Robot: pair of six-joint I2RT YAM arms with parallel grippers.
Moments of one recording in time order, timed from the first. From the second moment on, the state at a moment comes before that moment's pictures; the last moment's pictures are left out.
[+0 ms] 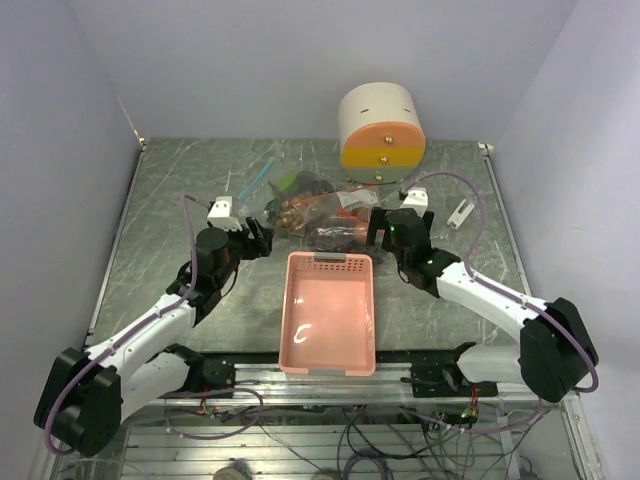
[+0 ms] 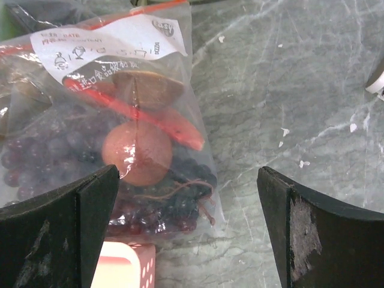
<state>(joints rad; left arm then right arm) -0.47 1.00 0.45 0.32 -0.13 -0.41 0.59 1.26 0.71 0.03 0.52 0.37</state>
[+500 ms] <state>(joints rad) -0.47 0.90 0.43 0.32 -0.17 -0.44 0.59 1.11 0.57 0.14 0.43 0.32</state>
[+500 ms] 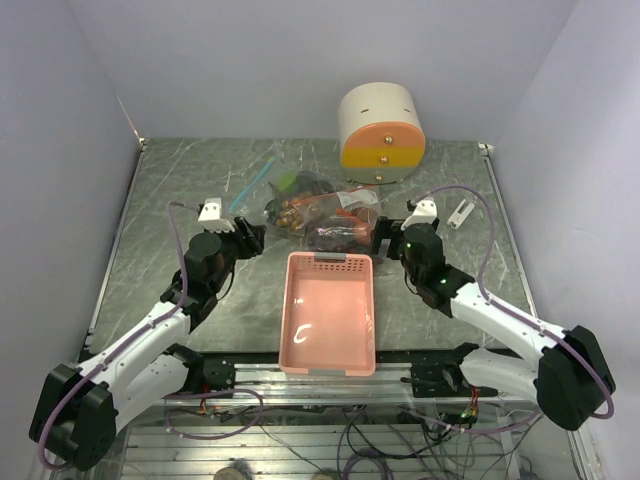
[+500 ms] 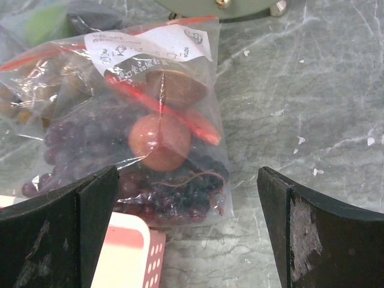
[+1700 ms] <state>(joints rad) -0.47 0.91 0.40 0.29 -0.24 -0.47 0.73 1.14 0.59 -0.13 0.18 0.55</state>
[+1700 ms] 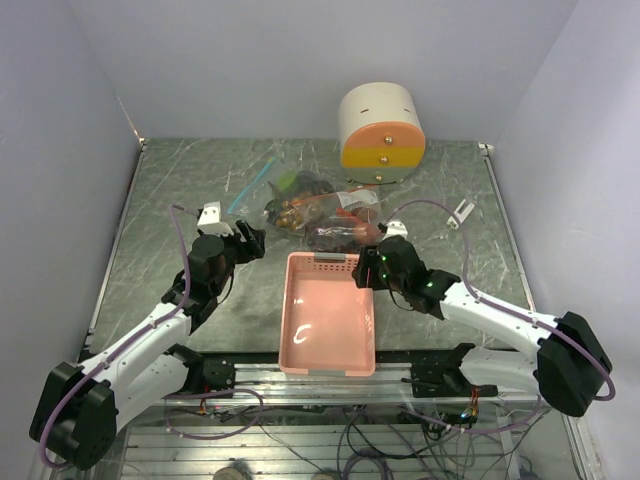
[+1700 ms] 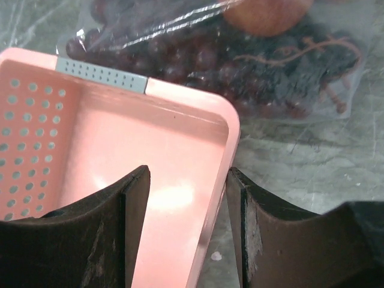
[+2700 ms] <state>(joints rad) -0.48 0.91 0.40 0.29 -0.23 -0.47 0.83 1.18 0.71 -0.30 0.32 0.58</state>
